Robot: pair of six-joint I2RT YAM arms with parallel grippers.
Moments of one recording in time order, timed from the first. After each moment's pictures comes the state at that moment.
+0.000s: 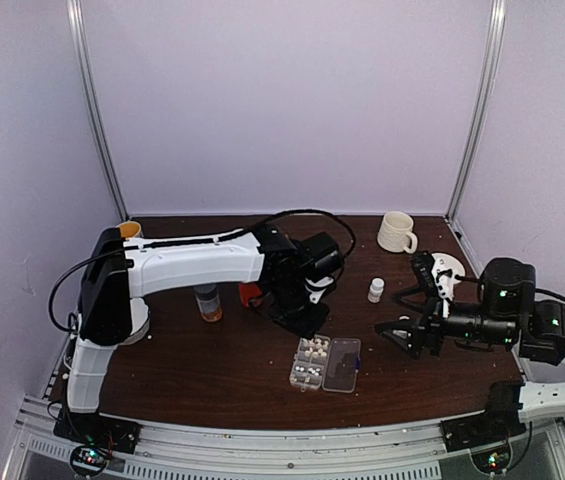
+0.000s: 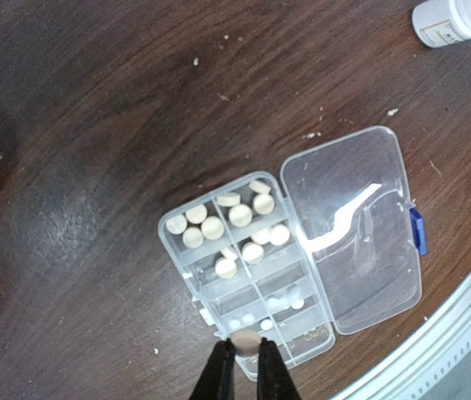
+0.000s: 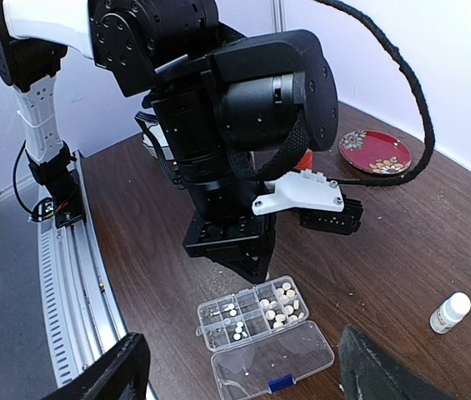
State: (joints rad) left arm -1.10 2.18 1.92 -1.02 0.07 -0.45; right arm 1.01 0.63 0.61 -0.28 -0.02 0.11
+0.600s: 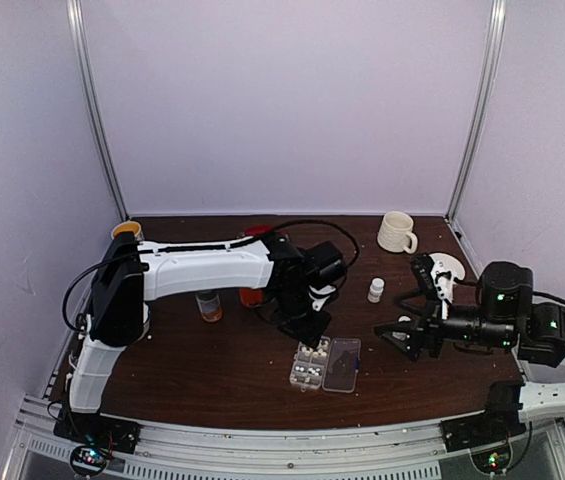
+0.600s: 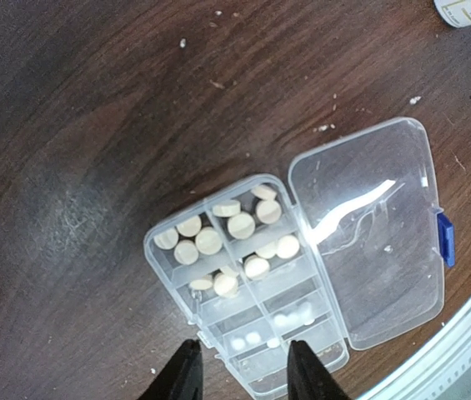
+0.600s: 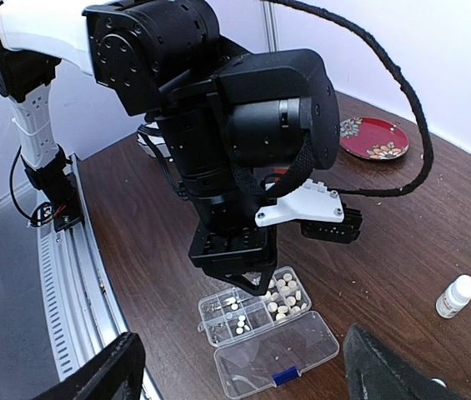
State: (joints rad) left arm -1.10 2.25 1.94 -1.02 0.09 -0.42; right arm 1.01 0.62 0.58 -0.28 -0.01 0.16
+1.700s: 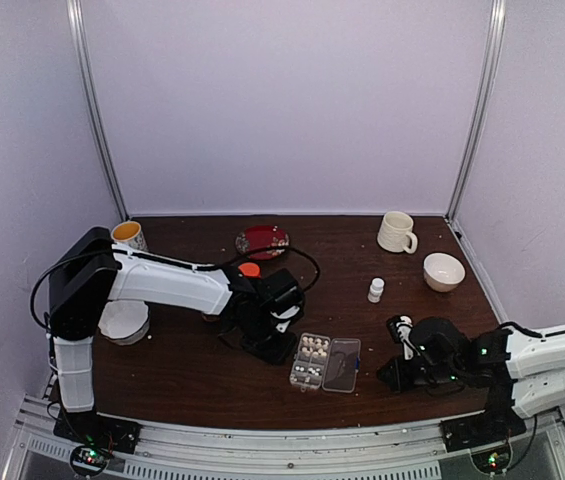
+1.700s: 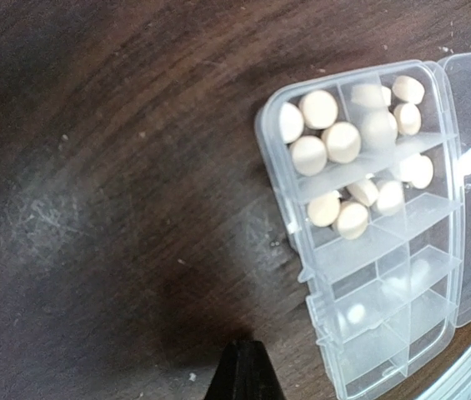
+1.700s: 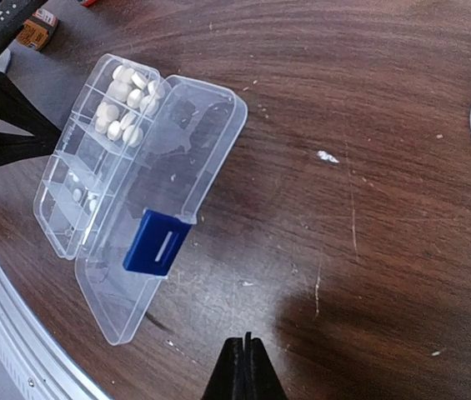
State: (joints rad) left arm -1.06 2.01 1.37 -0.61 0.12 -0.51; right arm 1.01 0.97 0.30 -0.18 0.07 0.77
